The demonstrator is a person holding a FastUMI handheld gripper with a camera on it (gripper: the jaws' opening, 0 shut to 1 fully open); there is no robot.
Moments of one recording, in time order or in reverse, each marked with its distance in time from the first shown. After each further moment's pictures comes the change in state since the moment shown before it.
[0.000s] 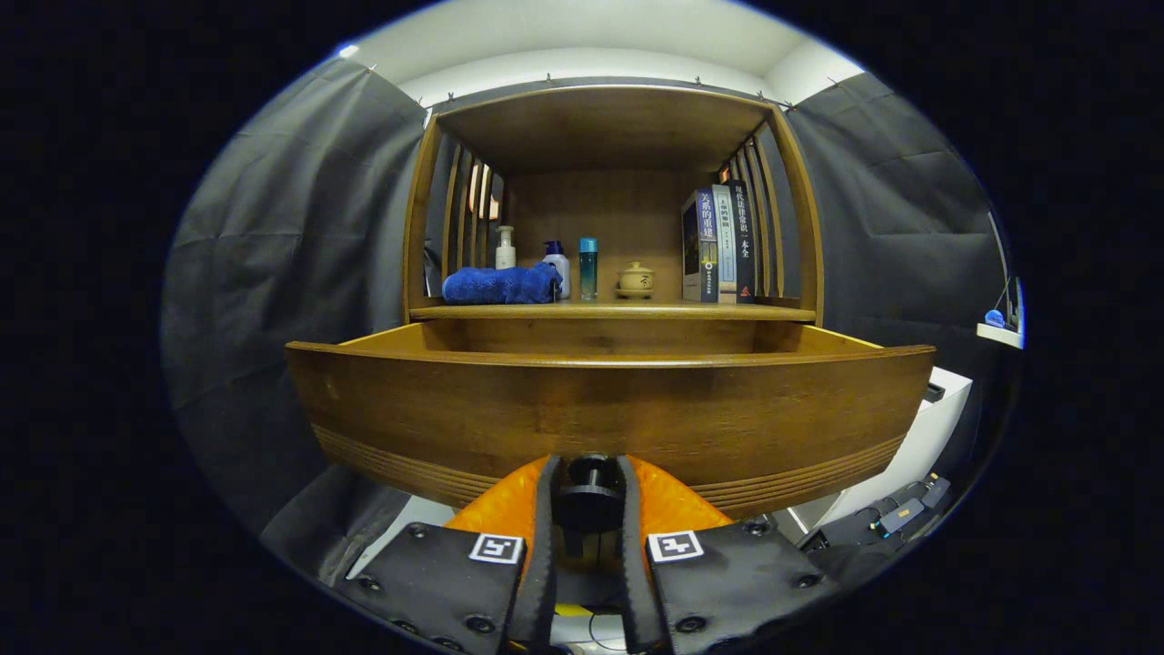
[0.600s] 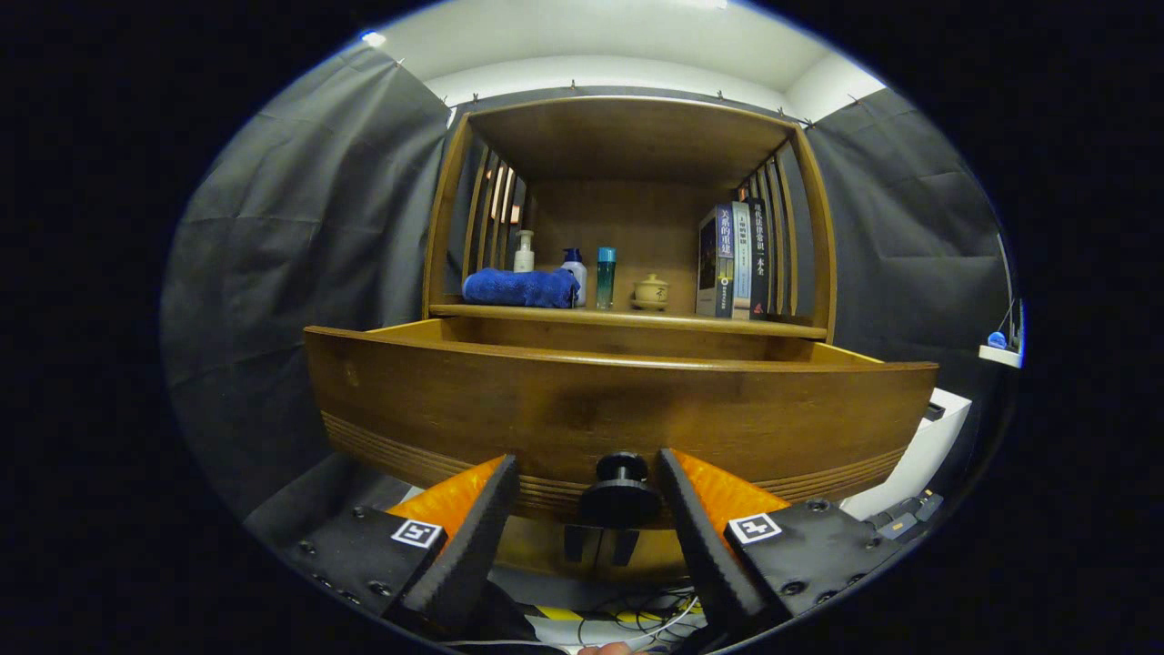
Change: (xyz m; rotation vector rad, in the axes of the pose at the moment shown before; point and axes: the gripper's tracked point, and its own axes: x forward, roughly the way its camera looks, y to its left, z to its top) arm -0.012 0.019 0.006 -0.084 -0.056 0.024
